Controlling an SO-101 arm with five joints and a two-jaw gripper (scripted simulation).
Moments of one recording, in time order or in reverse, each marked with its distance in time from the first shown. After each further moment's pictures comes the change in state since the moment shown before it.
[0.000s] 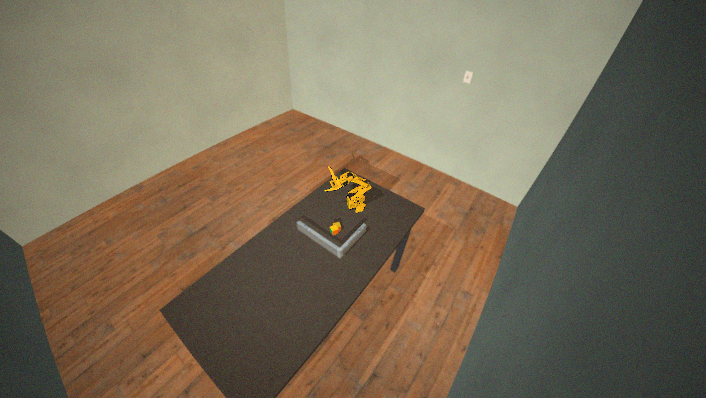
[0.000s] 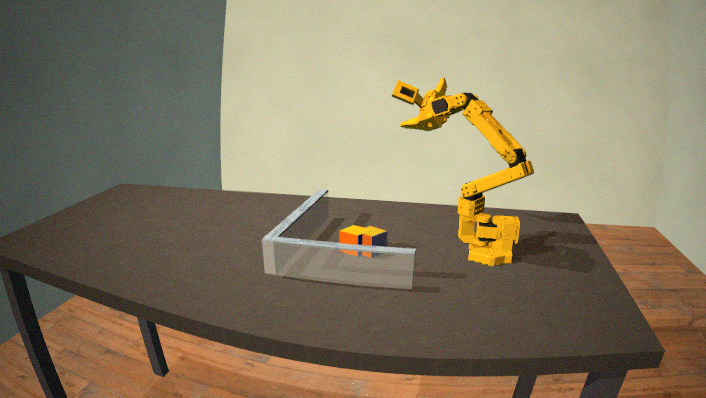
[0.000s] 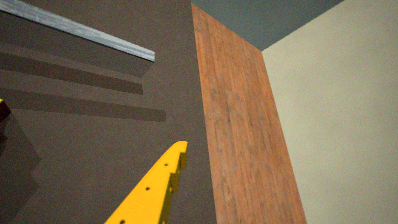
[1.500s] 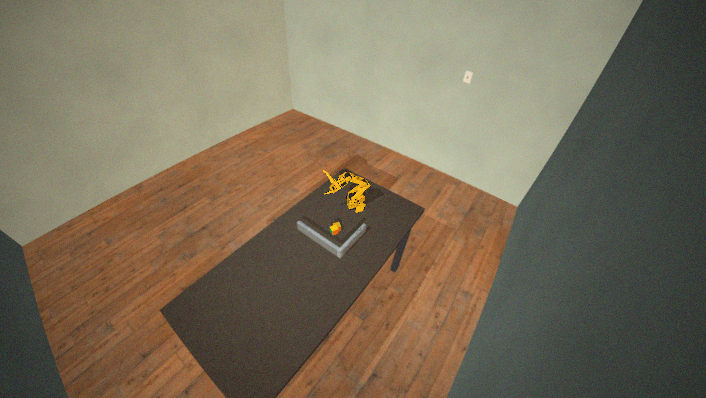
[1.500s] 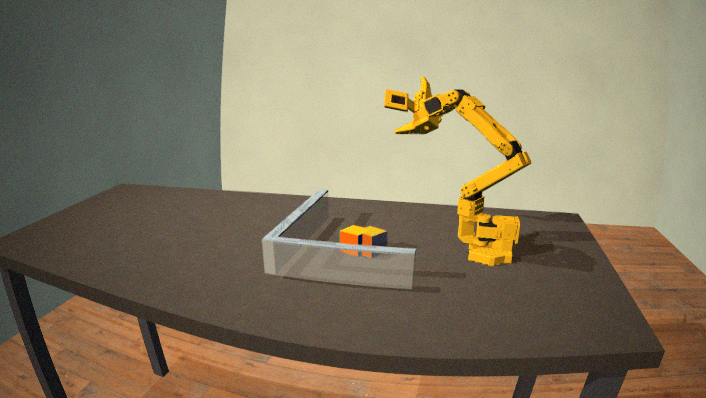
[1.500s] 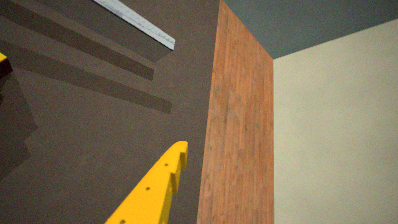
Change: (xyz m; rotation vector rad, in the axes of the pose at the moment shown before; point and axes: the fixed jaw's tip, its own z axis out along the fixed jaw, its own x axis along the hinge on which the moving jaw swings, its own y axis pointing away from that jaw) arm 0.000 0.014 0.010 -0.119 0.040 -0.202
